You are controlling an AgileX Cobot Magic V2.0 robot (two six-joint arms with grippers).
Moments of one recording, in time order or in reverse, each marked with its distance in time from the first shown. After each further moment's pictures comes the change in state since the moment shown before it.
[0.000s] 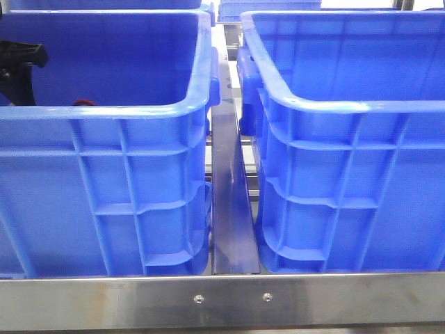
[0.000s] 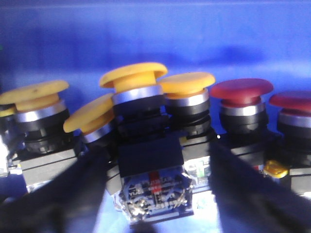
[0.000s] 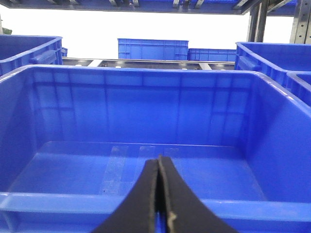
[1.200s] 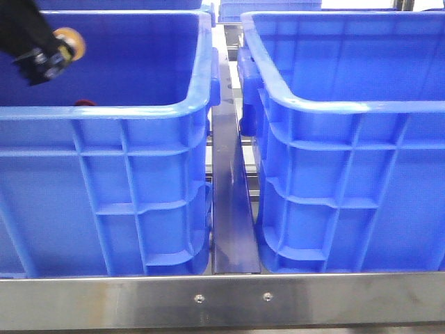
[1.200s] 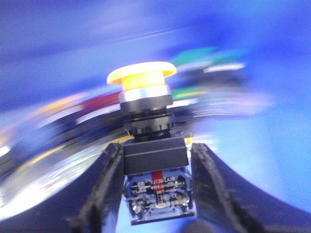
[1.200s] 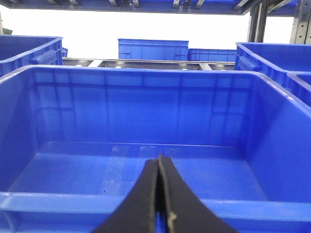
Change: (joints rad) left arm -0.003 -0.270 0.160 -0.581 0.004 0.646; right arm 0.000 0.000 0.000 0.000 0.000 0.000
